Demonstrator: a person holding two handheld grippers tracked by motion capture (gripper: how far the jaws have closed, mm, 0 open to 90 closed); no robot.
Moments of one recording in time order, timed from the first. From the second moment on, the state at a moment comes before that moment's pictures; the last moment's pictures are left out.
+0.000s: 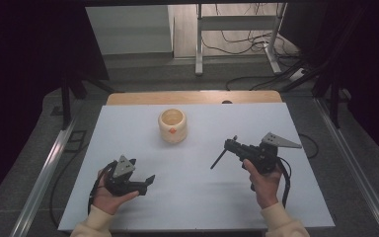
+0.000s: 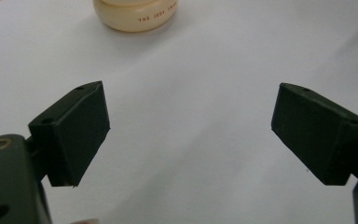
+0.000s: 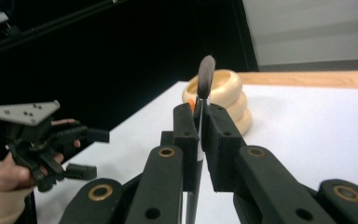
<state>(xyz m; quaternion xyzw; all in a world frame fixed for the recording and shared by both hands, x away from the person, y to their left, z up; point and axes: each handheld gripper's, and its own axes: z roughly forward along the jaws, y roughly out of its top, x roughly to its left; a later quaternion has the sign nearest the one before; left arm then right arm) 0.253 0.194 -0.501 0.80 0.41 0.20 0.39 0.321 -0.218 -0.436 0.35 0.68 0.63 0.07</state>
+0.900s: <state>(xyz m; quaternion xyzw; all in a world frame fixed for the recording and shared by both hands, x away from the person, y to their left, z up) 0.253 0.193 -0.501 0.80 0.41 0.20 0.39 0.360 -0.193 -0.412 0.36 0.67 0.65 0.06</state>
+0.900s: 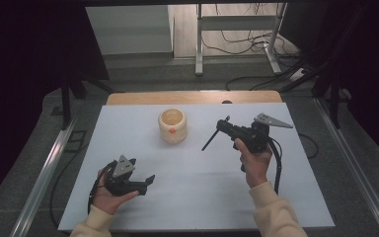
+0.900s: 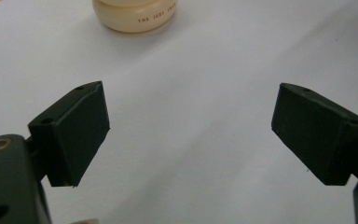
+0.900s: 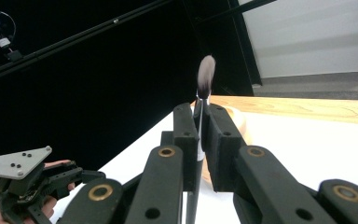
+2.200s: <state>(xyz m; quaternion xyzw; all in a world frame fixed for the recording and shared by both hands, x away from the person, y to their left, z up) 0.254 0.194 -0.502 0.80 0.41 0.19 0.39 0.394 -0.171 -0.391 0.36 0.65 0.66 0.05</state>
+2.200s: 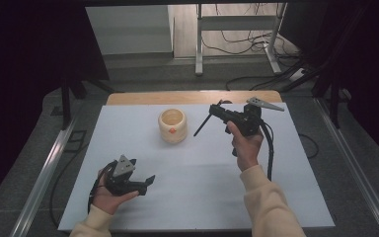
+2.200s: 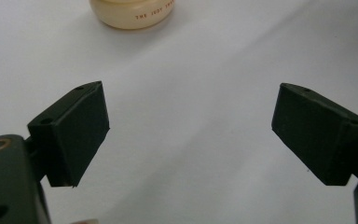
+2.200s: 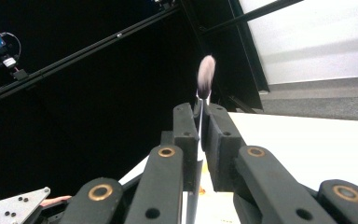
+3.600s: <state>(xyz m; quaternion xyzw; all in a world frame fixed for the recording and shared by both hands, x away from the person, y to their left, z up) 0.255 0.197 -0.500 0.80 0.41 0.19 0.39 0.434 -0.134 -0.385 0.39 0.64 0.66 0.04</state>
